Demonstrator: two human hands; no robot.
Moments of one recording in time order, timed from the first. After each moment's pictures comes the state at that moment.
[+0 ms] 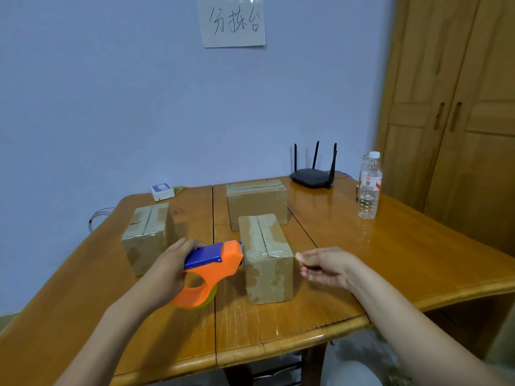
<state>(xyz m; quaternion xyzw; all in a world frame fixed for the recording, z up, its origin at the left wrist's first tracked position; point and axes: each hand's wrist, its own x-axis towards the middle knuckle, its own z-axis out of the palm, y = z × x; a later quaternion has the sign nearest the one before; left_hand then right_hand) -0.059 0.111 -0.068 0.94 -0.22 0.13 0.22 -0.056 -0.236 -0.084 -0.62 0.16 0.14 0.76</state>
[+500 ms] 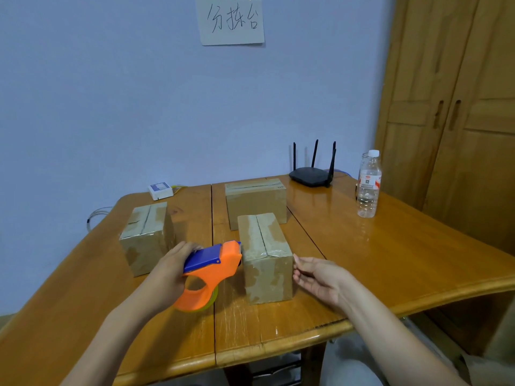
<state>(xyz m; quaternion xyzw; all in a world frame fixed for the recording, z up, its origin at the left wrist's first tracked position) -0.059 0.113 -0.080 0.94 -0.21 0.11 0.26 -0.070 -0.214 -0.107 -0.49 0.16 0.12 0.85</state>
